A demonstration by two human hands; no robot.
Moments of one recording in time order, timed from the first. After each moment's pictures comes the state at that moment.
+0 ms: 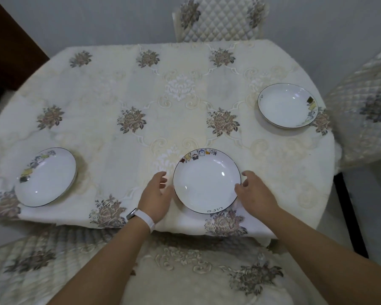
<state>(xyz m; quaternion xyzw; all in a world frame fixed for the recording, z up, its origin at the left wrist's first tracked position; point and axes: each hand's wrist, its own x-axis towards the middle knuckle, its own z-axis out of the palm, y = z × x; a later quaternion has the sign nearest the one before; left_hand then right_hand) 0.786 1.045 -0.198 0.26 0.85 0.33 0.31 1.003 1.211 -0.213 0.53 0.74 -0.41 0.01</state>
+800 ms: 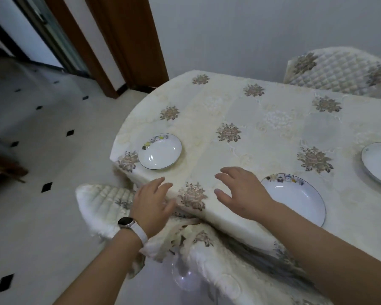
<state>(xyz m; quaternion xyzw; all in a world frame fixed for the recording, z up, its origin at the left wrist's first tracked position) 0.740 0.807 -0.096 0.30 0.95 0.11 0.01 0.845 1.060 -0.092 0.05 0.98 -0.19 -0.02</state>
